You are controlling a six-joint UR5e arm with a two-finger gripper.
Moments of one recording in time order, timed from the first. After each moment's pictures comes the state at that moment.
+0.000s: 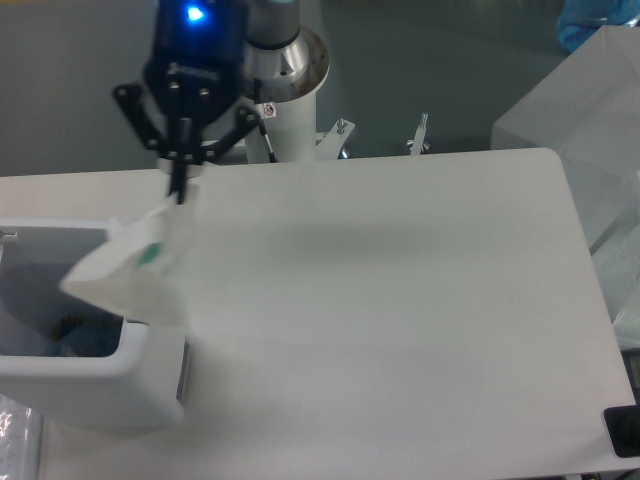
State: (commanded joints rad) arm 2.21 -1.55 -1.58 -0.85 1.15 0.23
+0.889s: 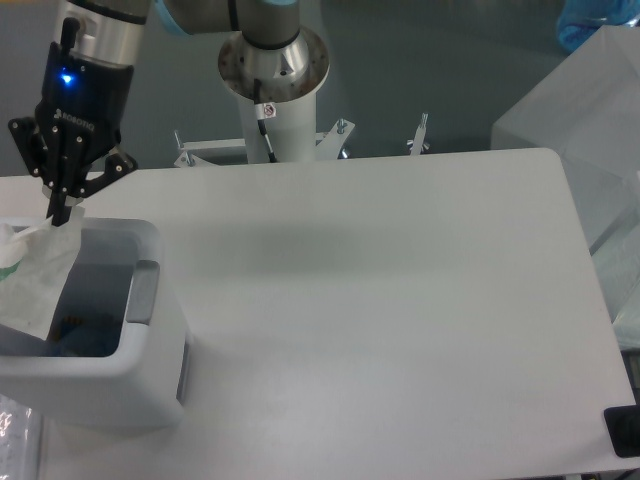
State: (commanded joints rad) arm 2.08 -1.59 -1.66 -0.84 1.15 0.29
